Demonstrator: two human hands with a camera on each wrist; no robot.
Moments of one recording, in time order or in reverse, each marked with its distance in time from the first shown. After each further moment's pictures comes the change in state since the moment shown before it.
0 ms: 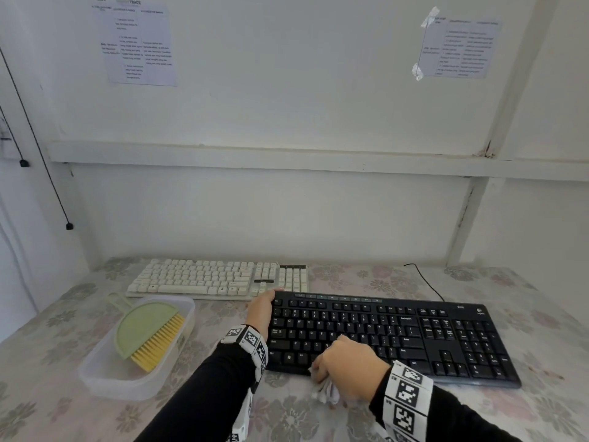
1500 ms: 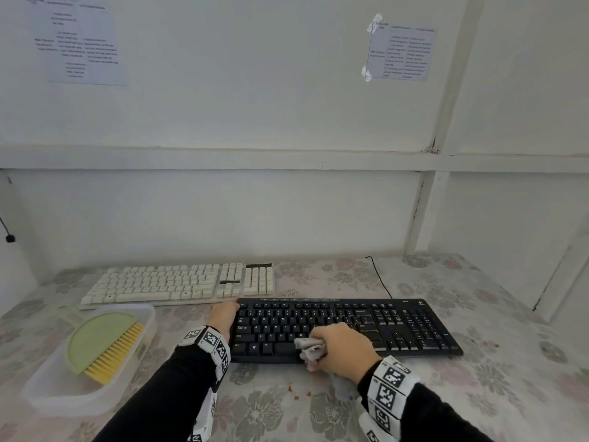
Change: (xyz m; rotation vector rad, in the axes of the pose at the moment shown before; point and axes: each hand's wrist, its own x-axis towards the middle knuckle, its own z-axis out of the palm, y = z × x) left_hand 0.096 -0.030 -0.034 0.281 0.067 -0.031; right_hand -0.017 0.046 0.038 0.492 0.389 0.179
